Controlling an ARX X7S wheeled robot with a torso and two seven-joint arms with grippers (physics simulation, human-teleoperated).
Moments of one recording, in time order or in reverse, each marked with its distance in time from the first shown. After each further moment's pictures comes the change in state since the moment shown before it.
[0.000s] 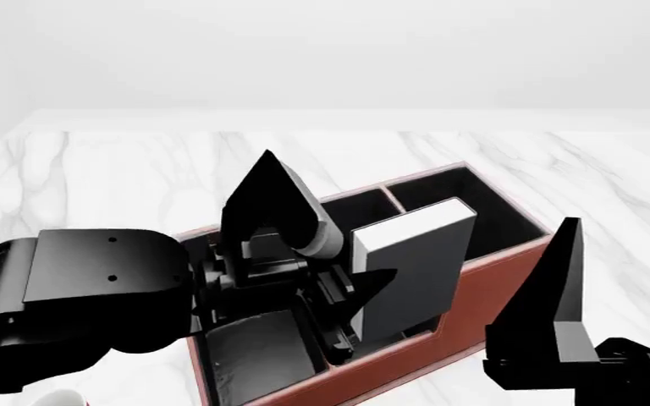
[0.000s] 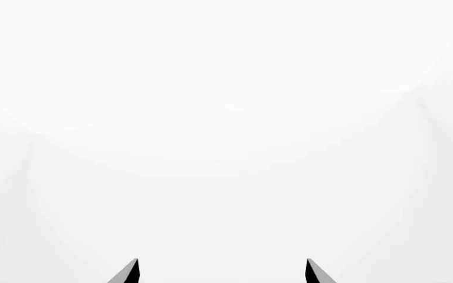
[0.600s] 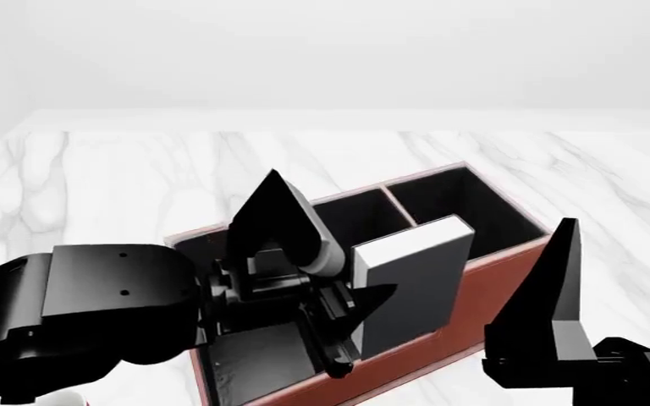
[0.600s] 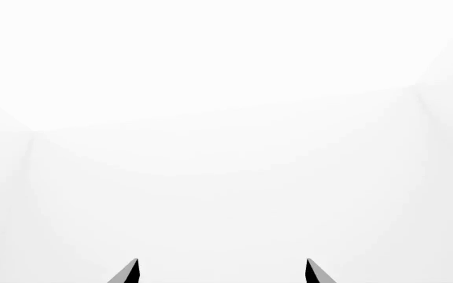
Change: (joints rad) left arm 0.049 0.006 0.018 -0.008 0.042 0.020 0.021; right arm 0.001 0.005 -0.006 0.011 0.005 -0.005 0.006
